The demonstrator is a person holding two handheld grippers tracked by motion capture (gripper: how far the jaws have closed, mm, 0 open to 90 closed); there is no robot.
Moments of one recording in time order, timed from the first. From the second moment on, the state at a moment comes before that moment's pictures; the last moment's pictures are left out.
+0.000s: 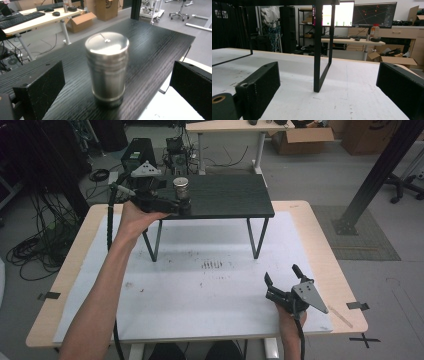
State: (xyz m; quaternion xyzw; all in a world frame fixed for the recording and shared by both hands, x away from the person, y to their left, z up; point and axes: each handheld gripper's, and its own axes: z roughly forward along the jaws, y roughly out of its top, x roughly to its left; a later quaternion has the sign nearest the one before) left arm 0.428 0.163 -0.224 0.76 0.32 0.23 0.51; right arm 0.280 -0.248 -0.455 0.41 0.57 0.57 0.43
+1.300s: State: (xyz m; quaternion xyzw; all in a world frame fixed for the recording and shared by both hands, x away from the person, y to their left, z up) left arm 0.338 0.229 -0.263 0.74 0.30 0.28 0.53; right arm 0.280 -0.248 -0.455 0.41 0.57 0.57 0.43
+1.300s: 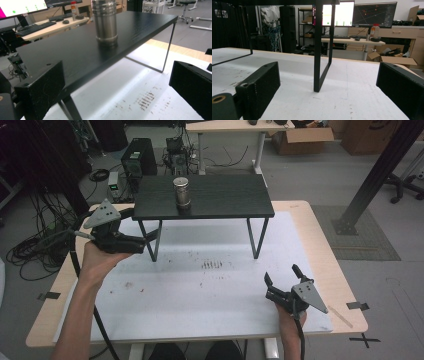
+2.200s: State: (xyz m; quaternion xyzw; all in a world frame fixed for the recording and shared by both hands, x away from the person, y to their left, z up) left arm 0.313 0.284 -0.353 0.72 0.35 0.29 0.53; right arm 0.280 -0.248 -0.455 0.41 0.57 0.57 0.43
